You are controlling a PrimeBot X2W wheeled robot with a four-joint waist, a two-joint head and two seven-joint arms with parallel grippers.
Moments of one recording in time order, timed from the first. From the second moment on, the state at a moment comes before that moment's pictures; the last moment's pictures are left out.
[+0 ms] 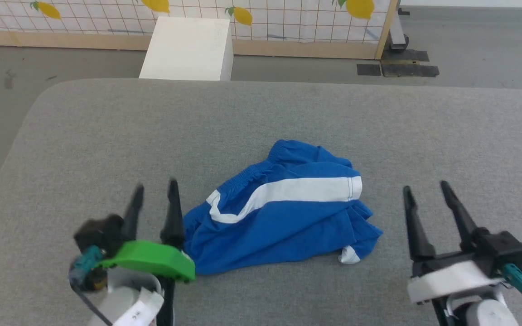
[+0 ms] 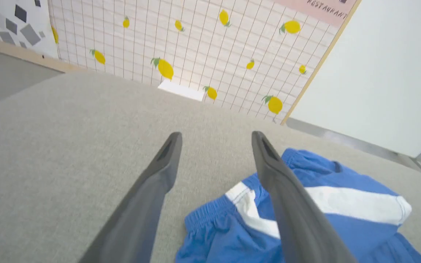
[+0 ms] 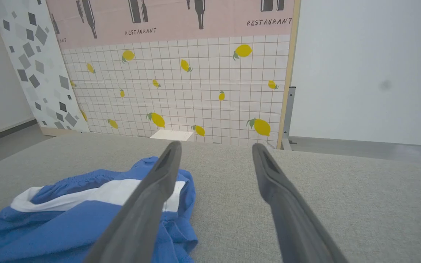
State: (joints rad) left arm -0.15 0.28 -0.40 0.06 -0.67 0.26 -0.26; right arm -0.01 -0.05 0.01 0.05 0.08 0.13 -0.25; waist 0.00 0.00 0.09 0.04
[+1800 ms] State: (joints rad) left arm -0.08 0.05 -0.09 0.11 -0.27 -0.10 -0.26; right arm 0.05 -0.05 -0.31 0.02 0.17 0.13 0.42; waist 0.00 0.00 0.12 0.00
